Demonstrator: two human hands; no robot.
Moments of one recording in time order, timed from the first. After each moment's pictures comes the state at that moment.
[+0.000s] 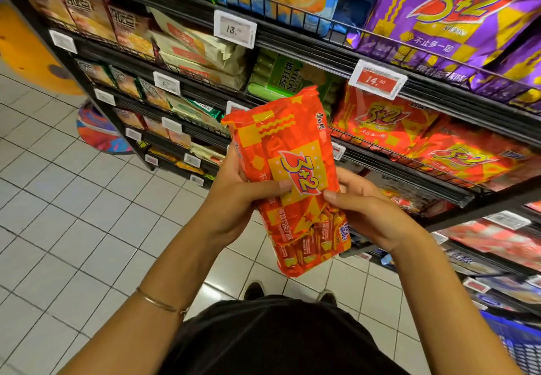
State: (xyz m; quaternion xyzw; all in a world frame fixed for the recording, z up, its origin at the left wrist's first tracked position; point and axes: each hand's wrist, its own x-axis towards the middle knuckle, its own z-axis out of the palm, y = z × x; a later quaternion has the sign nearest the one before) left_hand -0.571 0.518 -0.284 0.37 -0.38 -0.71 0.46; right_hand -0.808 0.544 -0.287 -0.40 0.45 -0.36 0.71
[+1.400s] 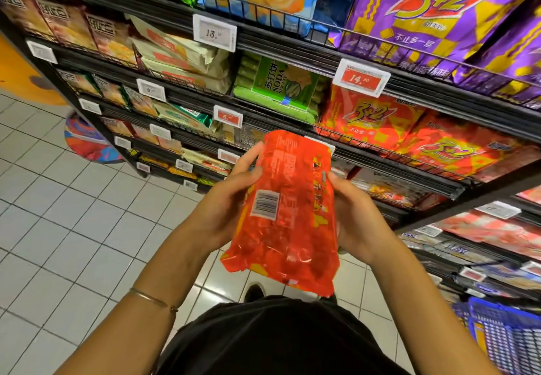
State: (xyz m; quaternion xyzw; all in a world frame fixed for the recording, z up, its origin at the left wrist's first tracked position) left_hand -0.573 0.504 -0.285 0.35 -0.31 -0.81 0.35; right_hand -0.794 0.551 -0.304 -0.23 0.50 -0.43 0.72
